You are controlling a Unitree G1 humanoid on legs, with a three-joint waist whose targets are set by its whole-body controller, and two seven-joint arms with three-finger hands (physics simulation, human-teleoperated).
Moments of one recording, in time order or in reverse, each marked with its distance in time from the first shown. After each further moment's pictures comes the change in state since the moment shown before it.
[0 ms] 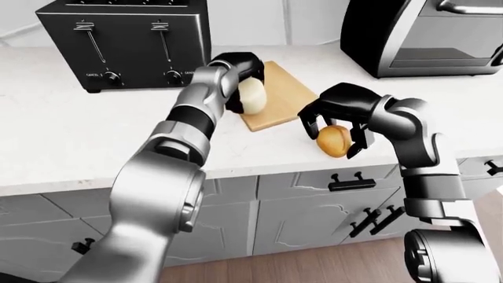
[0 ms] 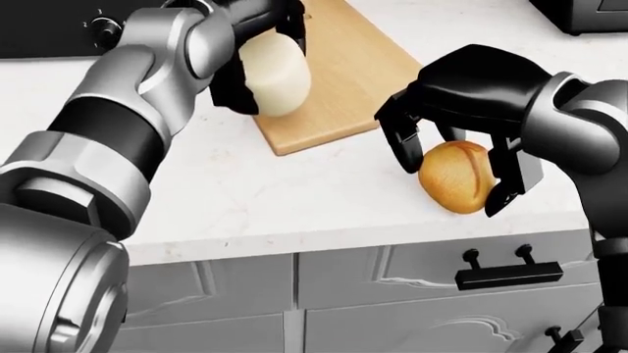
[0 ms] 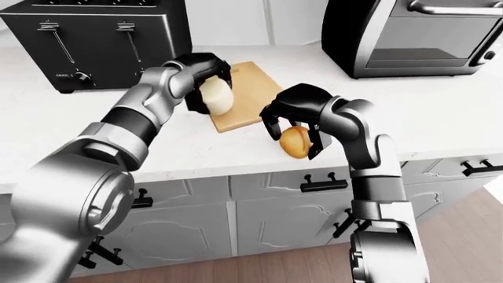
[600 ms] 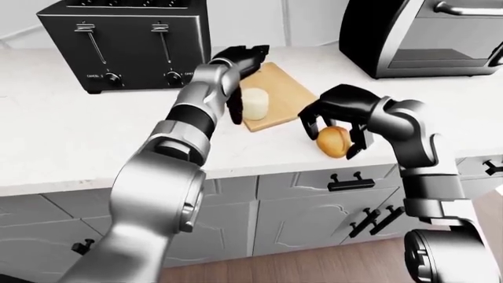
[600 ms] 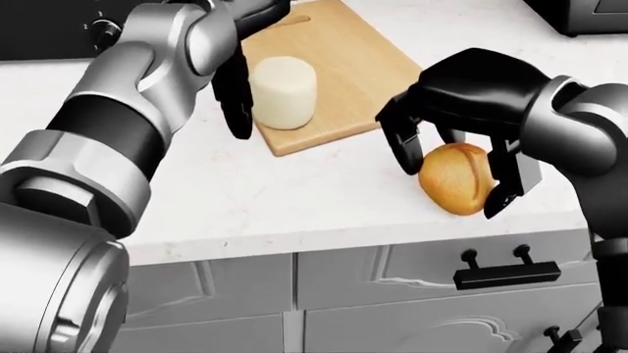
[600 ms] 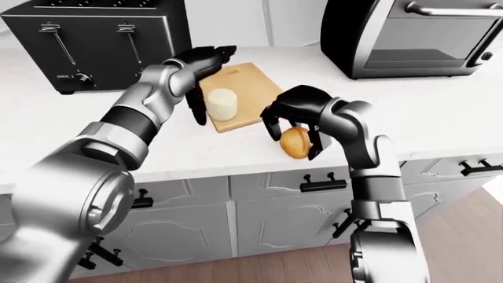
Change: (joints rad) left arm 0.000 0.000 -0.001 -0.017 -0.002 -0.018 0.006; right arm 0.001 0.000 0.001 0.024 -0.007 -0.005 -0.019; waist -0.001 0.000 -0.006
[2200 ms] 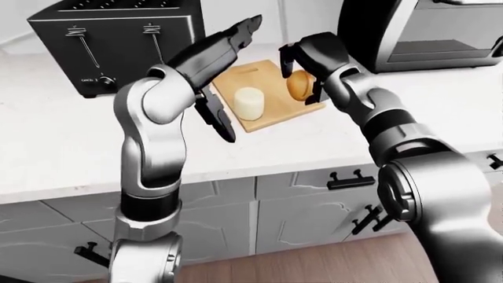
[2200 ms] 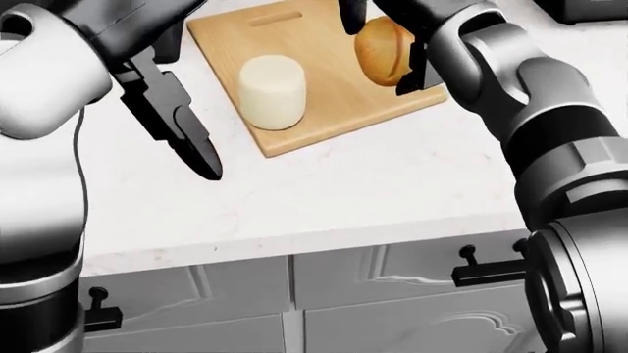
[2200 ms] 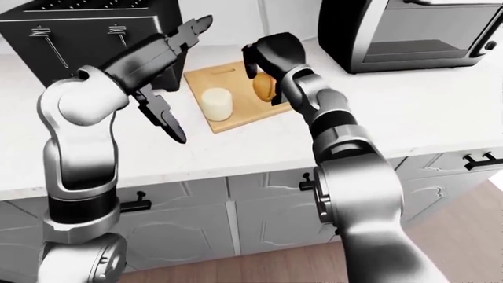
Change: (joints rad) left arm 0.611 0.066 0.019 -1.555 -0.340 0.447 -0.657; right arm -0.598 0.146 0.114 1.010 -0.497 0.116 -1.118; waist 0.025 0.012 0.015
